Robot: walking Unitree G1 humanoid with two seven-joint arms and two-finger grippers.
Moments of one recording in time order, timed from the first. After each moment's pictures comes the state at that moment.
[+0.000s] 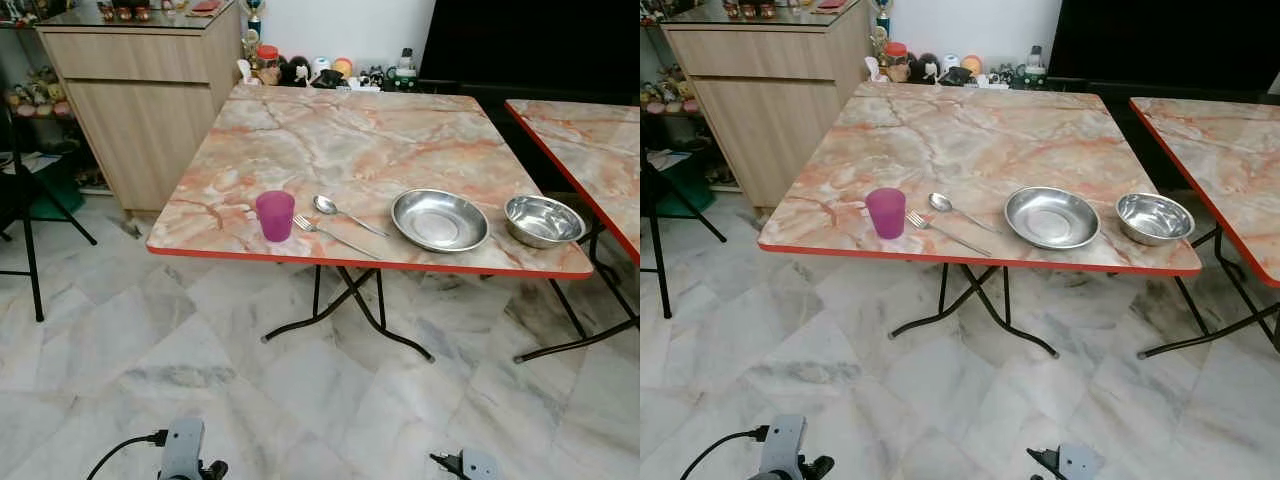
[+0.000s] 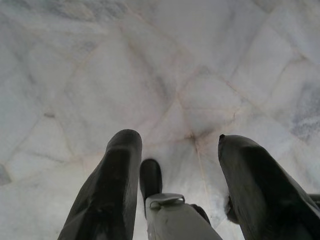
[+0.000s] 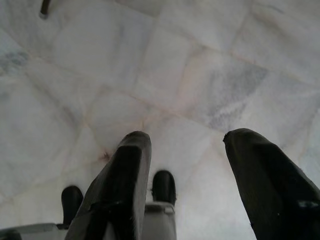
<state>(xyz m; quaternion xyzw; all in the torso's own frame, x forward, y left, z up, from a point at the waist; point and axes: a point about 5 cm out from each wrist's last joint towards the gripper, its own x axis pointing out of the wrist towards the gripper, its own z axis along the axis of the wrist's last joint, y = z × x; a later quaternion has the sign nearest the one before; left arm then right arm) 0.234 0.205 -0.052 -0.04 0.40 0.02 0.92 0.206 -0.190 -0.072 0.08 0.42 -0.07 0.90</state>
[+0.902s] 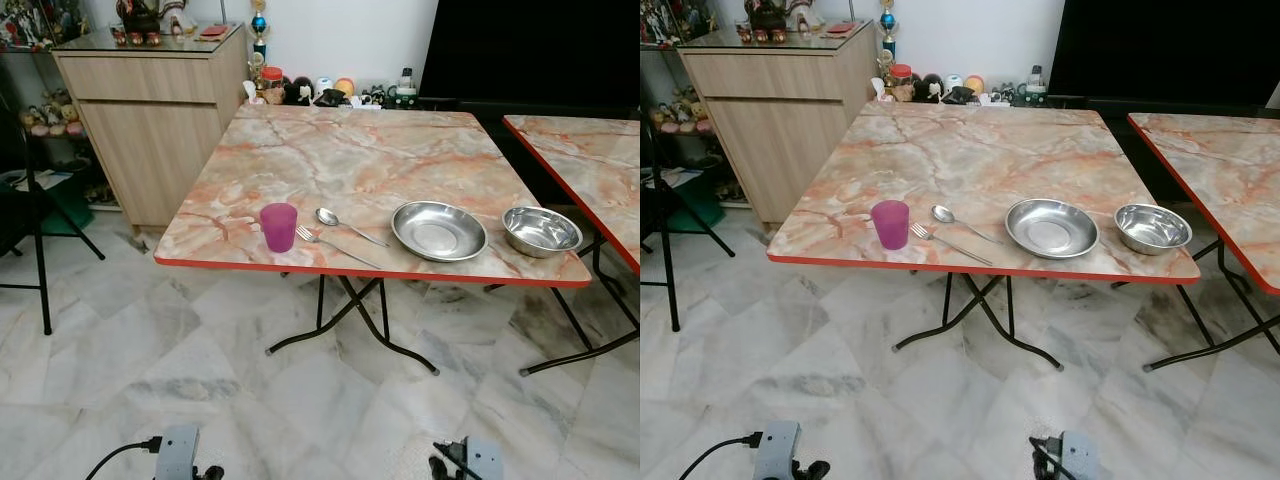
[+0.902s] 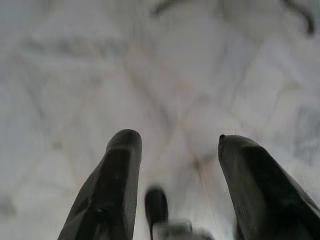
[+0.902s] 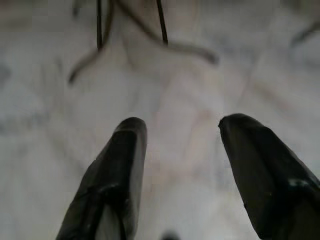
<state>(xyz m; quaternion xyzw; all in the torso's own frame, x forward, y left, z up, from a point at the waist) 0.236 0.211 -0.045 -0.03 0.33 0.00 0.94 0.228 -0.195 -0.047 0.07 0.27 -0.06 0.96</state>
